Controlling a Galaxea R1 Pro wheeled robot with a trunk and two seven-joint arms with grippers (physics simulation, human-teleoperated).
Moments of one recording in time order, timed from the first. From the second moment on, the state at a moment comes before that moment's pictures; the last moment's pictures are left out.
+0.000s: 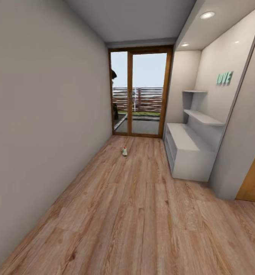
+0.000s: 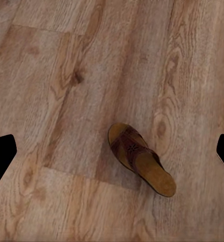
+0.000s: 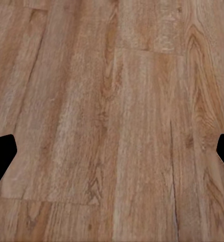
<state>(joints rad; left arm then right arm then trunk) -0.19 0.07 0.02 -0.35 0.01 -0.23 0.01 -0.01 -0.10 -0.12 -0.68 -0.01 -0.16 0.00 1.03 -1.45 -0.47</state>
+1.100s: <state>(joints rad) -0.19 0.07 0.03 -0.36 0.01 -0.23 0.01 -0.01 -0.10 -0.12 -0.68 -0.01 -0.16 0.00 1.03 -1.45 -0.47</state>
